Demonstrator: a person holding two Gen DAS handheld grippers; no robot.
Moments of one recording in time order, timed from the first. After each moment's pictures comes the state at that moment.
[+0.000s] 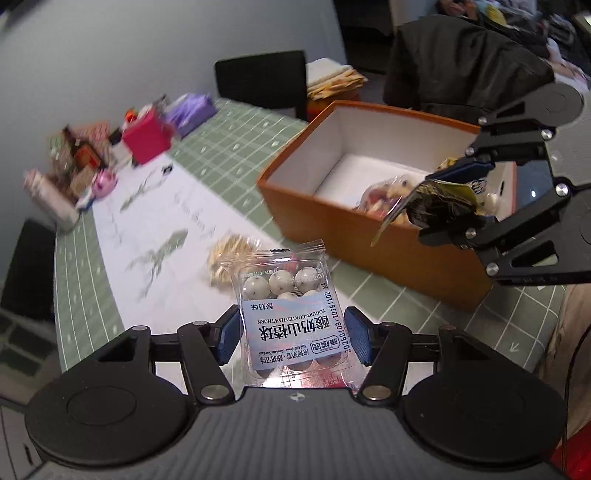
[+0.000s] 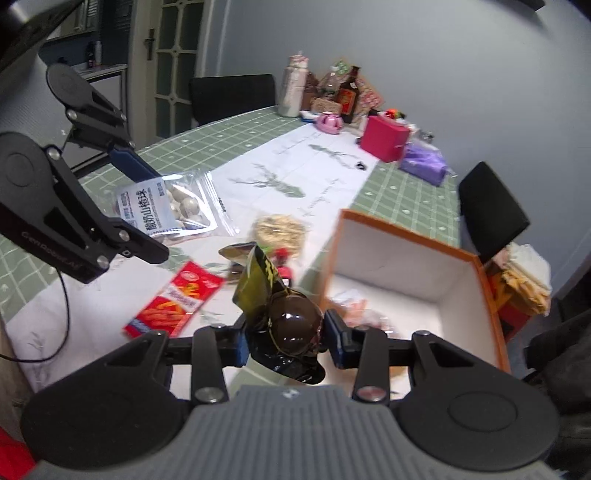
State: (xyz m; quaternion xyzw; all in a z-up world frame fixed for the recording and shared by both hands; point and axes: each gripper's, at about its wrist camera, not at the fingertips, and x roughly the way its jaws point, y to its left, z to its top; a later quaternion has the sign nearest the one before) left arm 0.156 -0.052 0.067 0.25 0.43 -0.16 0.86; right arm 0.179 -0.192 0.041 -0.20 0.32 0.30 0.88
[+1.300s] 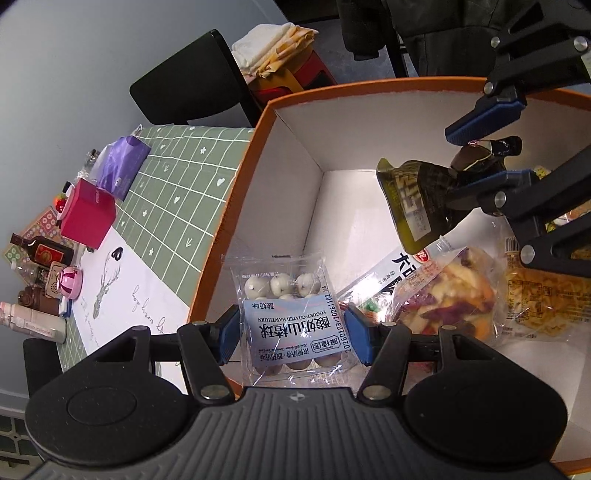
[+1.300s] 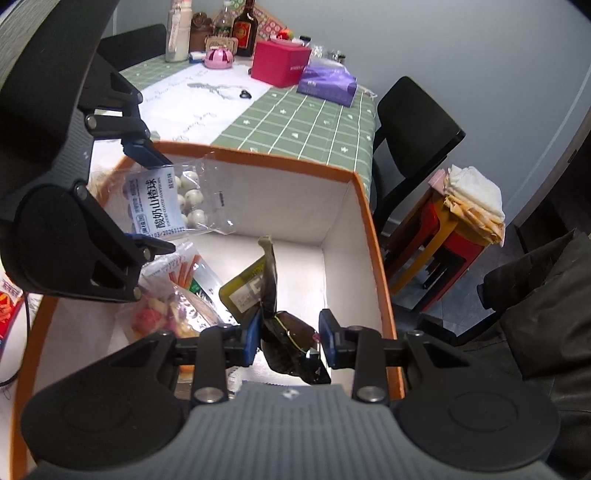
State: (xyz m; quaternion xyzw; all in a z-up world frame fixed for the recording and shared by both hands) left arm 0.309 -0.175 -0.036 0.41 0.44 -0.17 0.78; right arm 0.328 -0.262 -0.030 -0.18 0.41 0.20 0.87
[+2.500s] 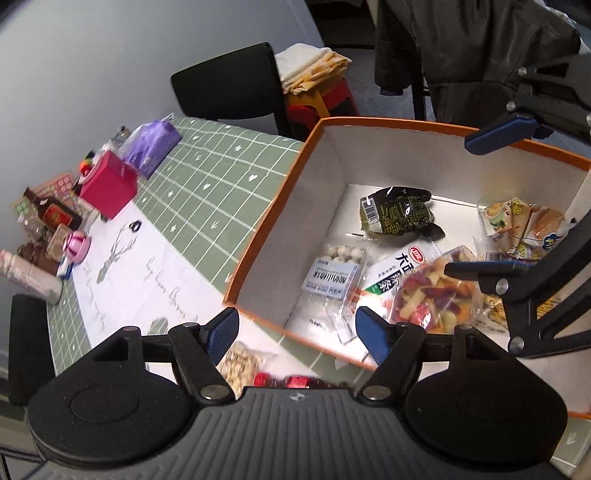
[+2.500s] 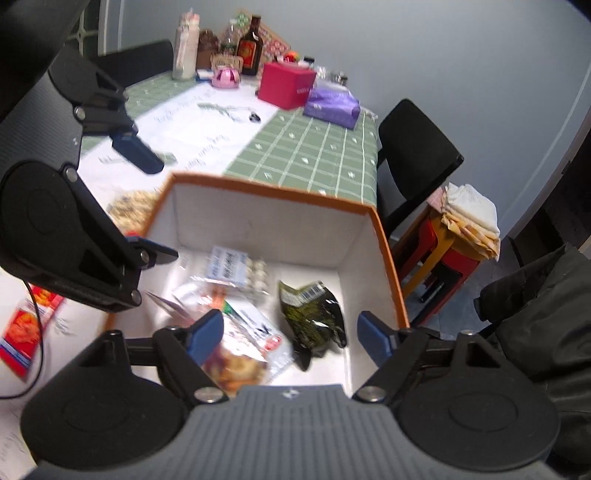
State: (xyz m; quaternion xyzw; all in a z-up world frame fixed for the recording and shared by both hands) left arm 0.284 -0.128 0.020 0.31 0.44 -0.16 0.83; right arm 0.289 -0.237 0.008 -0.16 0.38 0.20 0.89
